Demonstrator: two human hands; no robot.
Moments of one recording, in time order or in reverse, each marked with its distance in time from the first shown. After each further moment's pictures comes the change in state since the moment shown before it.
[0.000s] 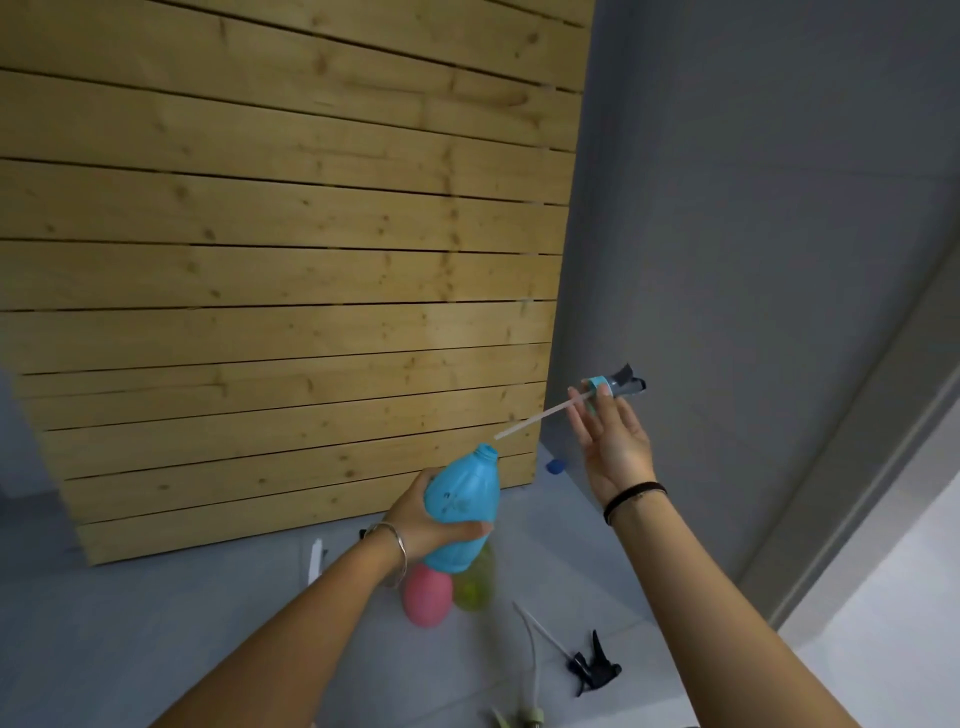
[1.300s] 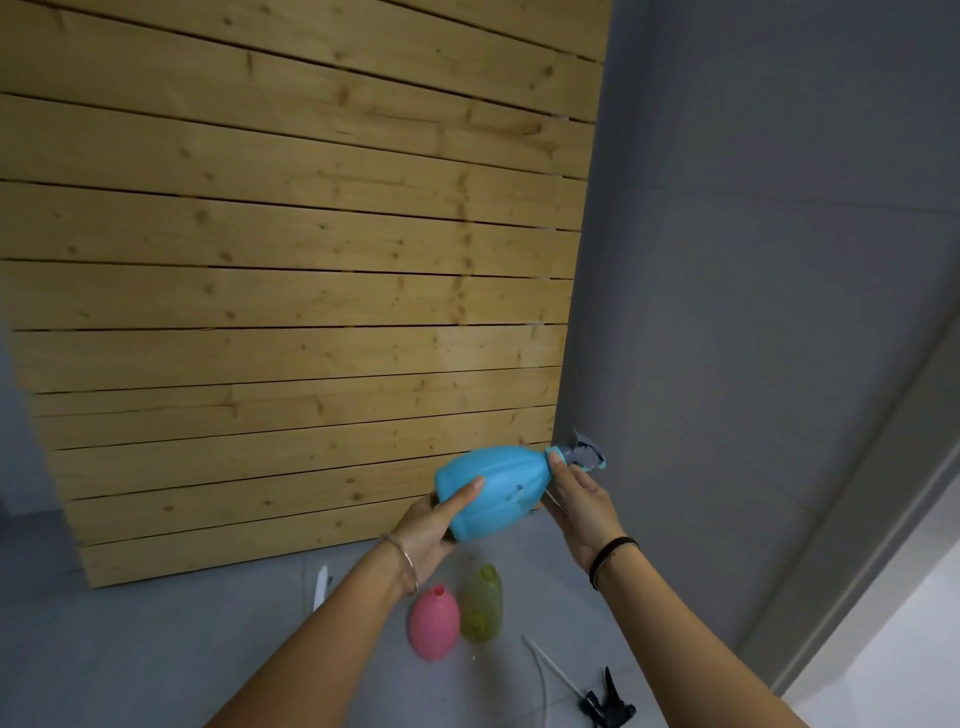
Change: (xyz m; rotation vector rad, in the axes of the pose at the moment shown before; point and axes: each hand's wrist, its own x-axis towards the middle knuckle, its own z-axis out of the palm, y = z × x) left_hand 0.005 0.032 -0.001 -0.684 -0.053 -0.151; right_hand 0.009 0.056 -0.015 -0.369 -0.128 0.245
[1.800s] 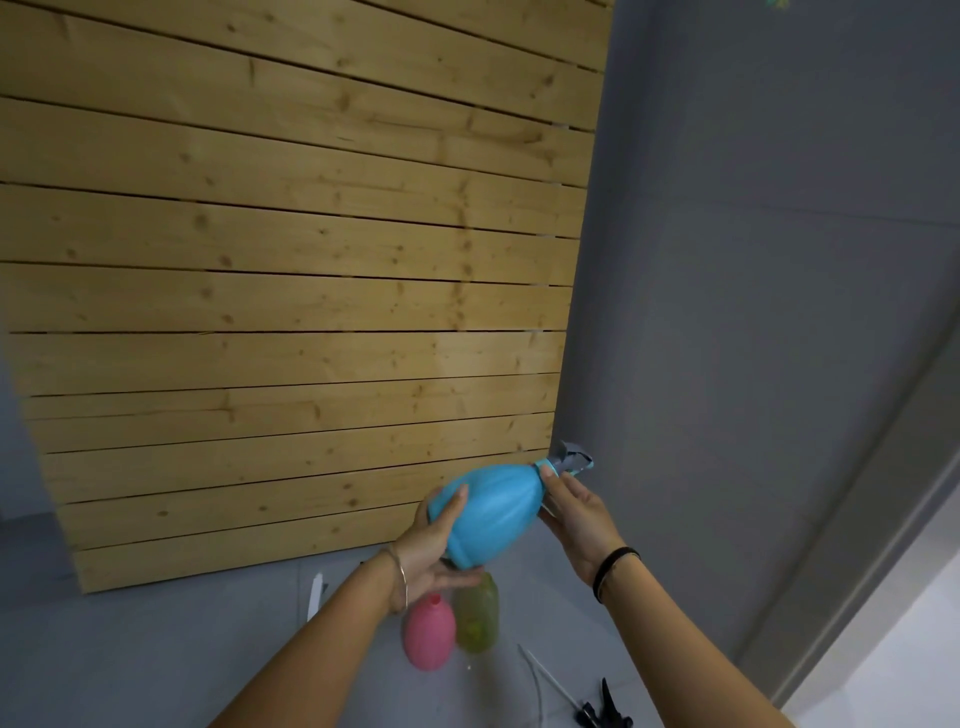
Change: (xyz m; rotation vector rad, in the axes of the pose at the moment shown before) left_hand -0.005 -0.004 -0.003 0.159 -0.005 -0.102; right_hand 0.001 0.001 -0.005 -0.075 -0.072 0.000
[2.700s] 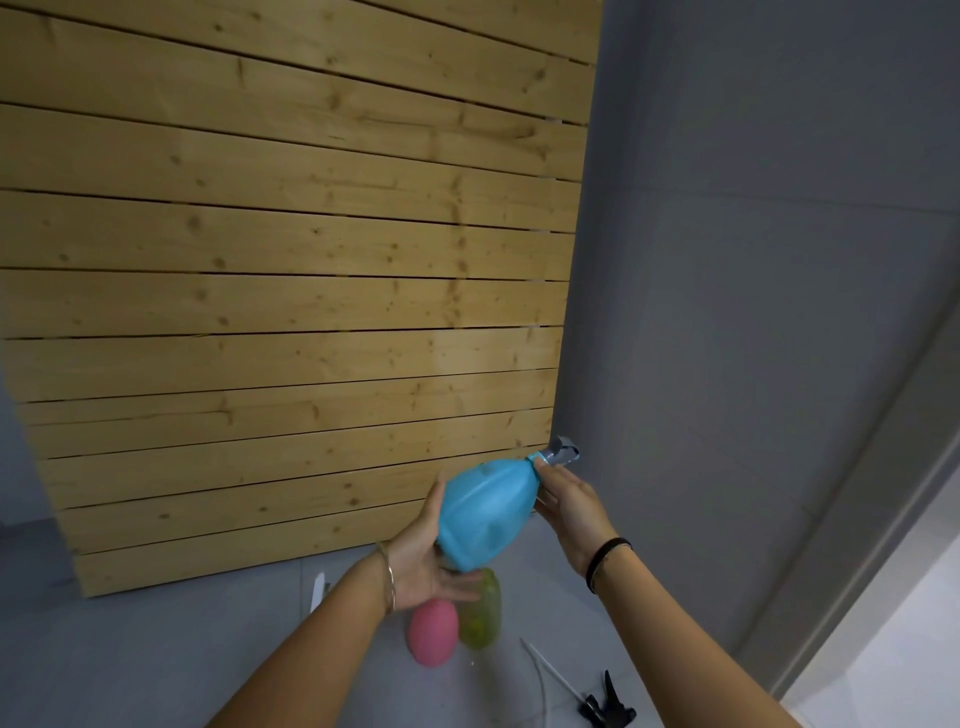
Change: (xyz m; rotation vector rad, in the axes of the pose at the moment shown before) left_hand 0.004 -0.001 -0.007 -0.157 -0.144 -0.164; right_hand 0.002 -0.002 0.008 -0.017 0.009 0.015
